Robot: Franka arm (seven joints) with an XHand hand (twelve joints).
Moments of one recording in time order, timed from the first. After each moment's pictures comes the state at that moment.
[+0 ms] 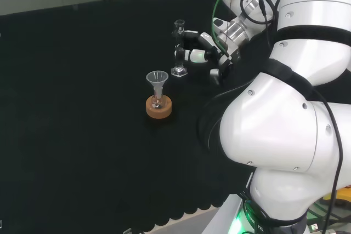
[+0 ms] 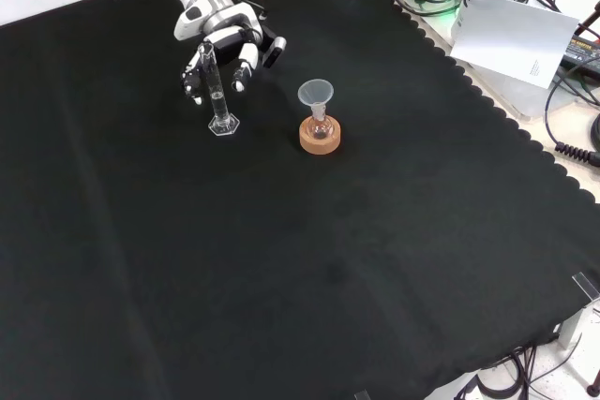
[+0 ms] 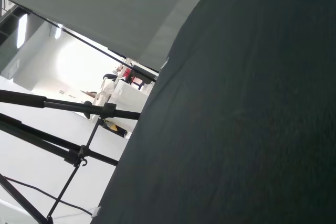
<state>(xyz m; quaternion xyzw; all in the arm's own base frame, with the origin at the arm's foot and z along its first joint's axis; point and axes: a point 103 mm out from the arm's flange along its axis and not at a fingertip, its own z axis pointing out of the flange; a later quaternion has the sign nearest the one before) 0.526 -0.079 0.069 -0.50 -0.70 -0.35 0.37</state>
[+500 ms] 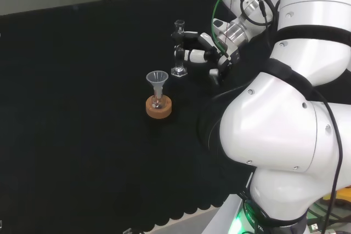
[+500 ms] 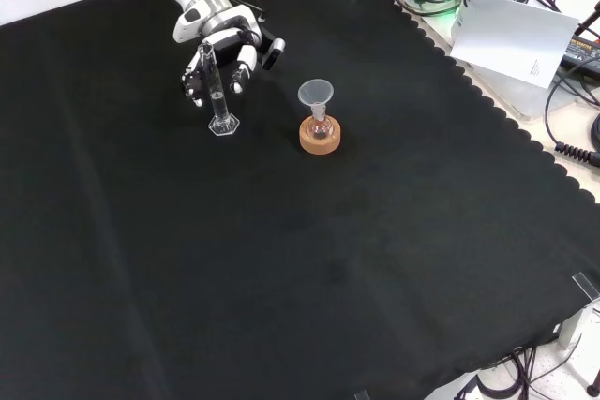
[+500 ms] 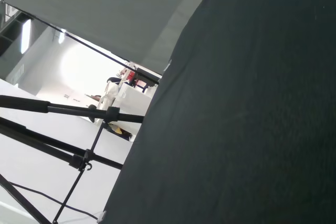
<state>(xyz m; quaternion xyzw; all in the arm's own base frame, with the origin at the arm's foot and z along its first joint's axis) 0.530 -0.079 0.068 -0.49 -0.70 -0.36 0.38</state>
